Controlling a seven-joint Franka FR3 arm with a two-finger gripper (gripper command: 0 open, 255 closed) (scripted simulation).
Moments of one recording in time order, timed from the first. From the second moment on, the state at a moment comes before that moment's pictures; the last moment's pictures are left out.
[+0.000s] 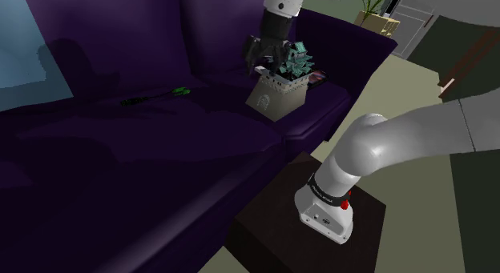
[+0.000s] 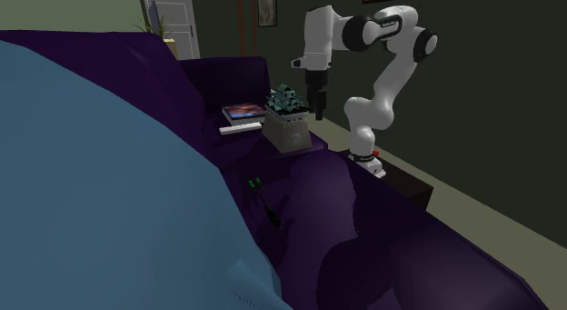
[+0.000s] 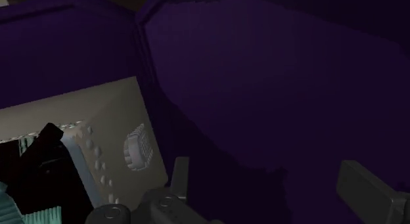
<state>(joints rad) -0.04 -0.71 0.17 -2.42 0.15 1.71 0.38</state>
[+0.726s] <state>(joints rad) -0.14 -0.36 0.42 -2.27 0.24 1.96 0.98</state>
